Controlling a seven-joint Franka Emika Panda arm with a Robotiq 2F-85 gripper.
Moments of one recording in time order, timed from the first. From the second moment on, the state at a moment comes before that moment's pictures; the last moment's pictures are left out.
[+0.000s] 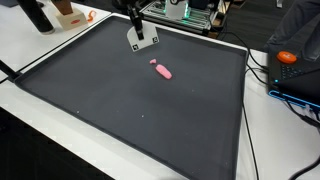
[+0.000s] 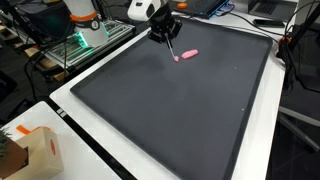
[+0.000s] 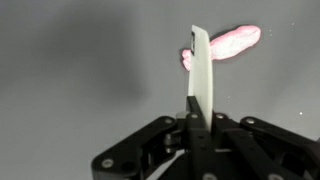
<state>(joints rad) -0.01 0.04 0.00 -2.45 0.52 2.55 0.33</state>
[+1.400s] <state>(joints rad) 0.05 0.02 0.04 -2.48 0.16 2.67 0.46</state>
